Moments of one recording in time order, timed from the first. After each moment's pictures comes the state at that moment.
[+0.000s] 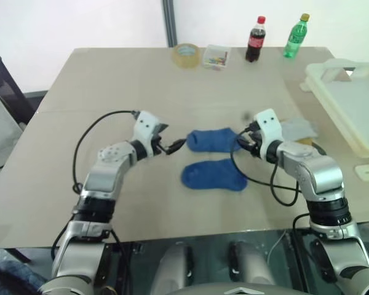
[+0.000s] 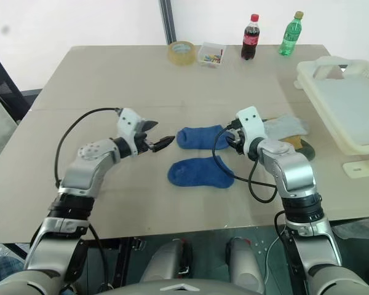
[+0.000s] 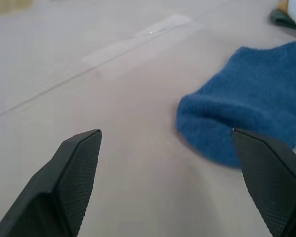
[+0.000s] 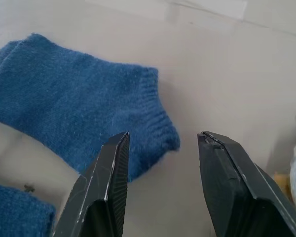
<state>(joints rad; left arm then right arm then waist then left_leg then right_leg) -0.57 0.47 -0.04 0.25 -0.21 0.40 -0.69 -0.55 -0.30 0.06 -0.20 0.22 1.07 0.32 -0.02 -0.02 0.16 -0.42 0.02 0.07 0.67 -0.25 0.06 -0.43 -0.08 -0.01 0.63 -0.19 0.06</state>
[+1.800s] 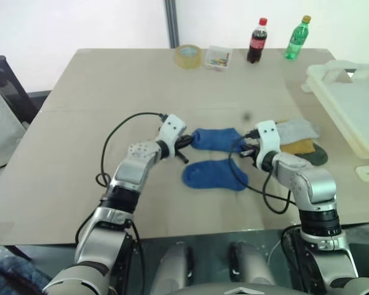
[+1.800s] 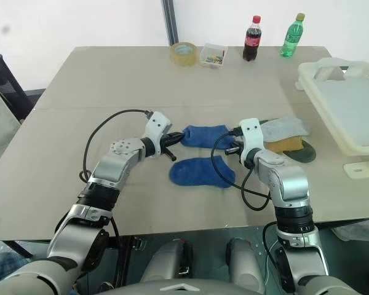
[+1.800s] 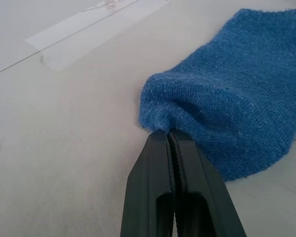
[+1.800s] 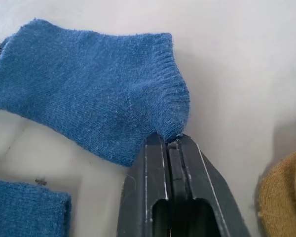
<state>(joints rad) -0.62 0.36 -0.12 0.32 -0.09 0.42 -0.66 -0.47 -0.19 0.01 -0.20 0.25 1.05 0.23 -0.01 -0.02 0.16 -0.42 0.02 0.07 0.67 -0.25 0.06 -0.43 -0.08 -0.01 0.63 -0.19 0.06</state>
